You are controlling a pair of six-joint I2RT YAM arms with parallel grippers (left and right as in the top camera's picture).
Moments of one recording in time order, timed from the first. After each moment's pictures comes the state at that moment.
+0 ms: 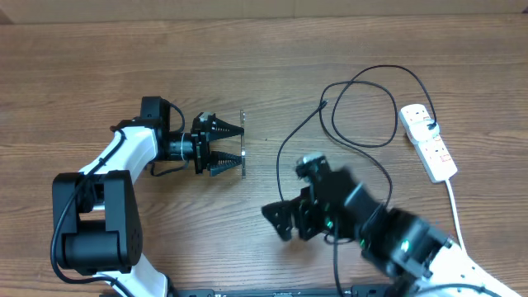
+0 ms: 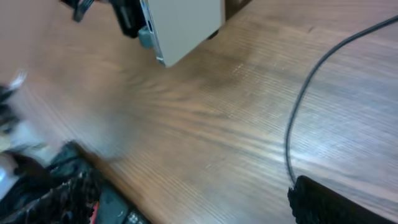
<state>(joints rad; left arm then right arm) 0.01 1.84 1.05 -0.72 1.50 -0.65 0.89 0.99 0.86 -0.63 -0.09 0.57</state>
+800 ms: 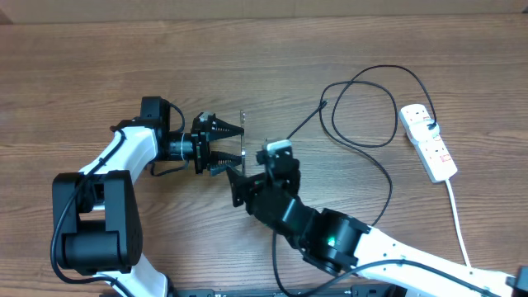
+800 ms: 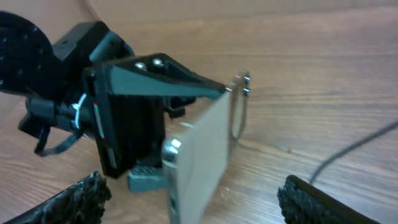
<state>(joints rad) 0.01 1.84 1.05 -0.72 1.50 -0.65 1.11 1.31 0.86 -0.09 0.52 0.62</state>
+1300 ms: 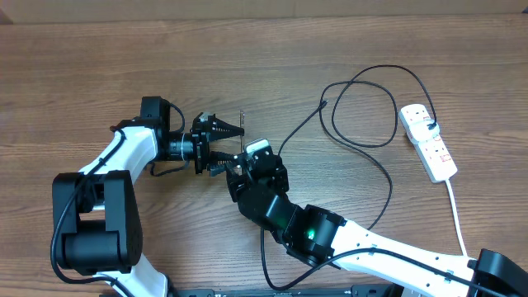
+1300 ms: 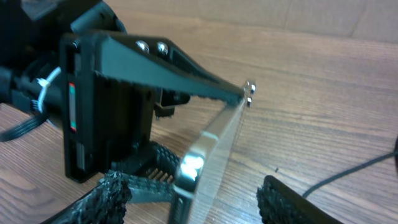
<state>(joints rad) 0.01 1.84 1.05 -0.72 1.49 -0.65 1.11 1.44 0.86 0.03 0.57 0.43</state>
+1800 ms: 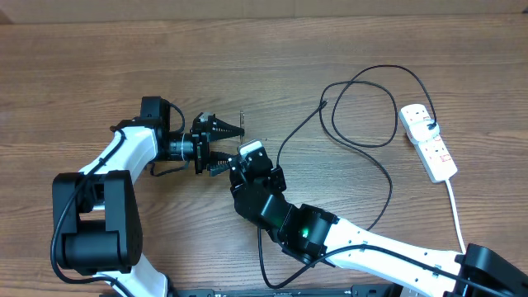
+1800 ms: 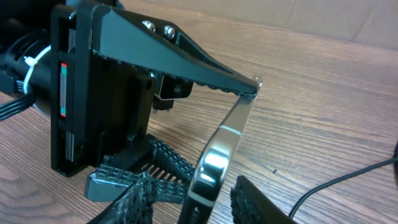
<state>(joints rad) 0.01 1.84 1.05 -0.72 1.48 -0.65 1.11 1.48 0.86 0.06 0.57 0.38</state>
